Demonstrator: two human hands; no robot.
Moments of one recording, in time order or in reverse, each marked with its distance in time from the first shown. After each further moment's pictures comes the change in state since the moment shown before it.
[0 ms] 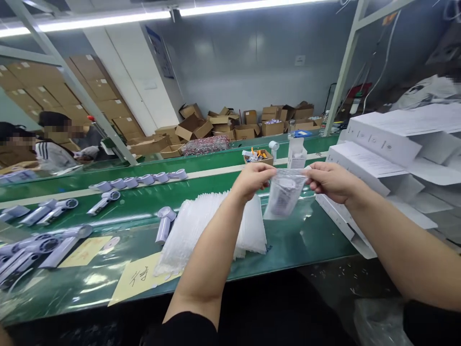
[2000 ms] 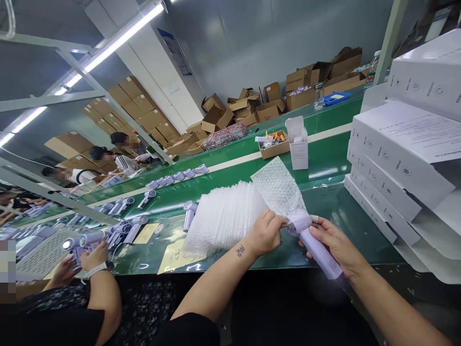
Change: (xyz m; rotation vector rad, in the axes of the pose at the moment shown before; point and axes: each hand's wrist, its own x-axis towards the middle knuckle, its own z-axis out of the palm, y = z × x) left_hand -0.078 -0.125 0.049 1.113 -0.016 0.648; right_hand -0.052 0.180 0.020 0.716 -0.240 0.316
